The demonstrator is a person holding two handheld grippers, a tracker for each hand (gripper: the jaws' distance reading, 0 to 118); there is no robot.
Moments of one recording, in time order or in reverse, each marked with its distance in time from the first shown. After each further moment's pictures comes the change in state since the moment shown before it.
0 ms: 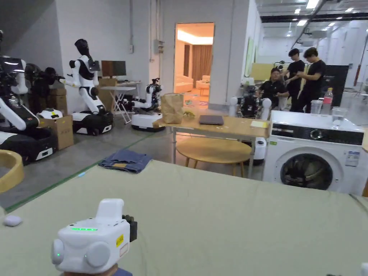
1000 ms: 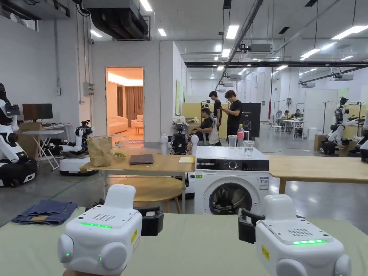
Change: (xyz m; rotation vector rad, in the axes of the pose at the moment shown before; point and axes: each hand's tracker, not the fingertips) left arm 0.179 0.097 0.051 0.242 -0.160 -0.196; right arm 0.012 0.103 0.053 0.314 -0.160 0.099
